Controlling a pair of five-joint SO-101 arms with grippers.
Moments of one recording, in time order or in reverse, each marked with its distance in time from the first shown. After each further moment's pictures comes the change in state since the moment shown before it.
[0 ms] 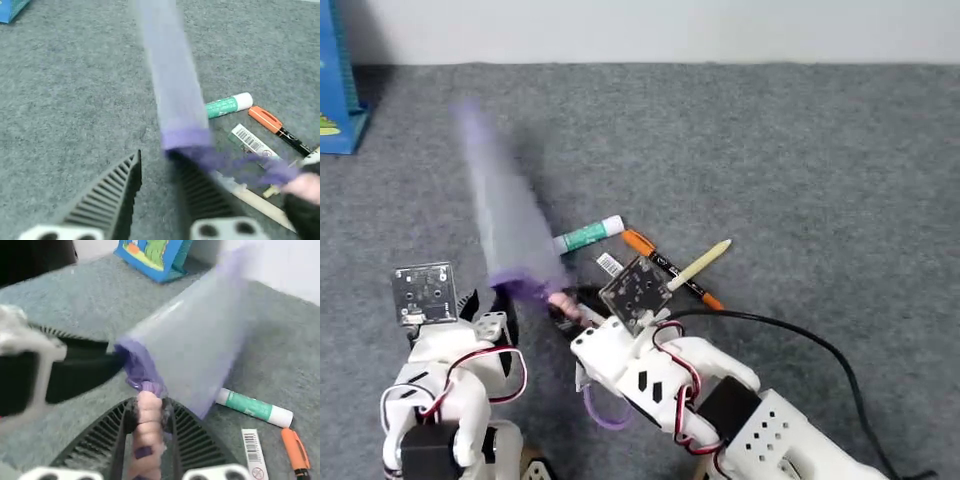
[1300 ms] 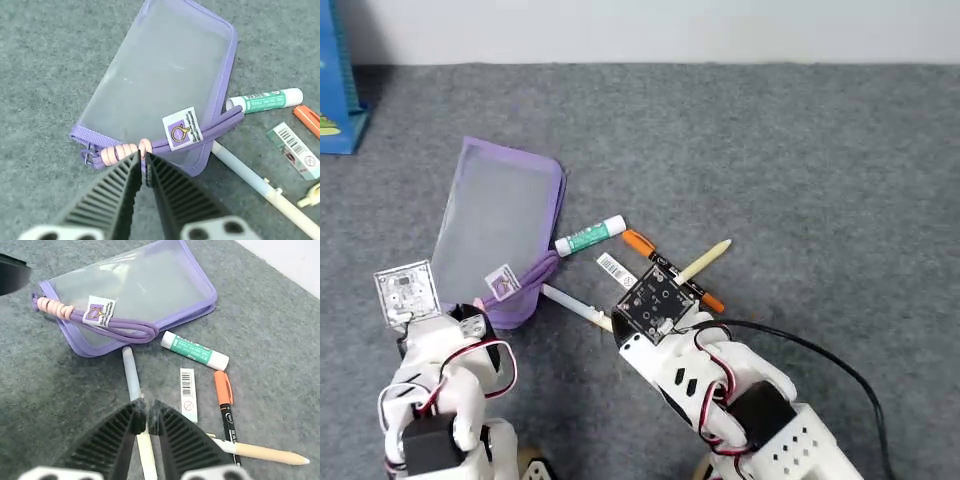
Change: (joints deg) left arm -7.4 0.1 4.7 0.0 1.9; right arm 10.6 -10.8 1.1 20.7 14.6
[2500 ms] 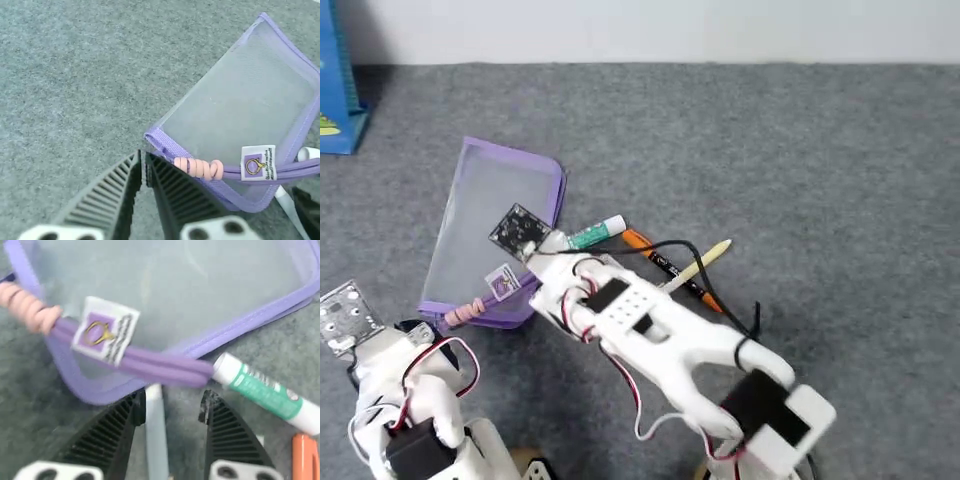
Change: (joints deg) left arm -19.7 0.0 -1.9 0.0 0.0; right arm -6.2 80.7 -38.4 -26.6 -1.5
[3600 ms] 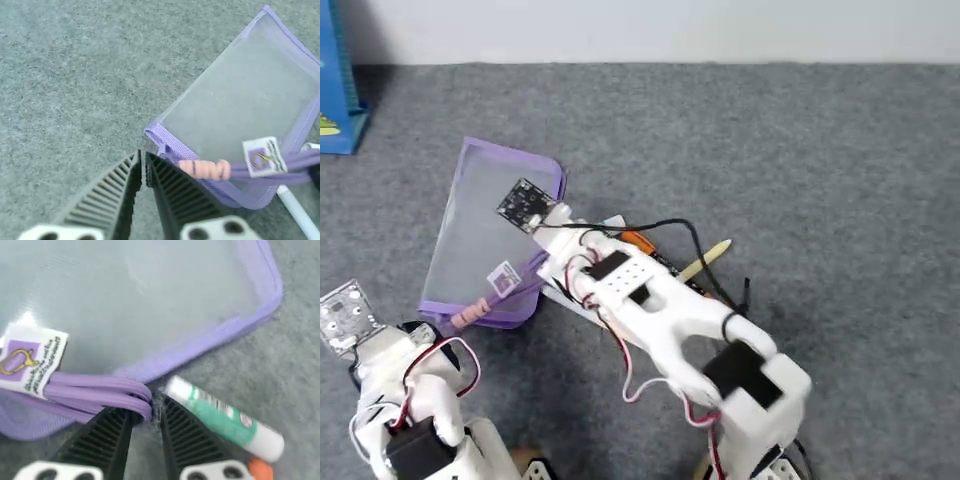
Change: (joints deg) left arm 0.0 0.0 1.0 0.0 0.0; right arm 5.8 6.9 -7.3 -1.6 6.1
